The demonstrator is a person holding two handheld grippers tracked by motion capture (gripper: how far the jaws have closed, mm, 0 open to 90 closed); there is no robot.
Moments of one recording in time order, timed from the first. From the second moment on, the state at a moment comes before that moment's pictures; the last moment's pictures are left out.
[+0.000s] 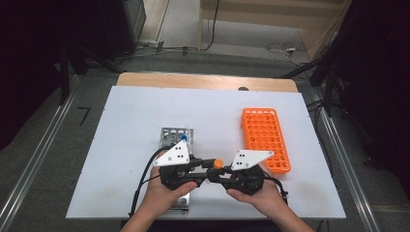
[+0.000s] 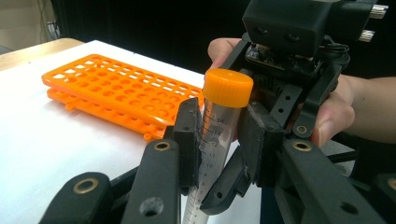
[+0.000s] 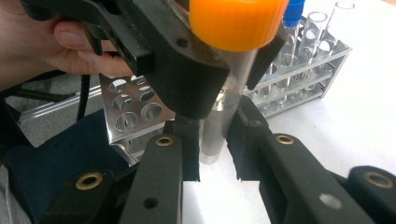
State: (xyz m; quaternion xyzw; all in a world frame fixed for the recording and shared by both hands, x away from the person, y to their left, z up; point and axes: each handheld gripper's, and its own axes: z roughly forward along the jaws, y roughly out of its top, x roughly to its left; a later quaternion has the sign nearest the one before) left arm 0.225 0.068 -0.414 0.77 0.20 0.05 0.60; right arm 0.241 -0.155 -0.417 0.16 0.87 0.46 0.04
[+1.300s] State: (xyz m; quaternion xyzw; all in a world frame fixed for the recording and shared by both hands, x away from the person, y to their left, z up) left arm 0.228 0.088 -0.410 0.76 0.23 0.08 0.60; right arm 0.253 -0.168 -0.420 0.16 0.87 0.47 0.02
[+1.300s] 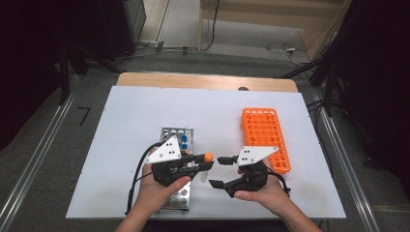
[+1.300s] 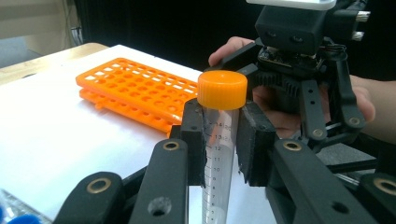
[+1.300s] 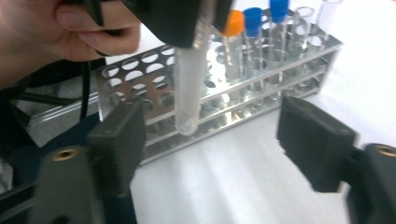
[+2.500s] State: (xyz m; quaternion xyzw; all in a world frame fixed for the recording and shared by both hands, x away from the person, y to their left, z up) left arm 0.237 0.130 -0.427 0.74 0.29 0.15 0.59; right arm 0.301 -0.254 -0.426 0.25 0.84 0.48 0.05
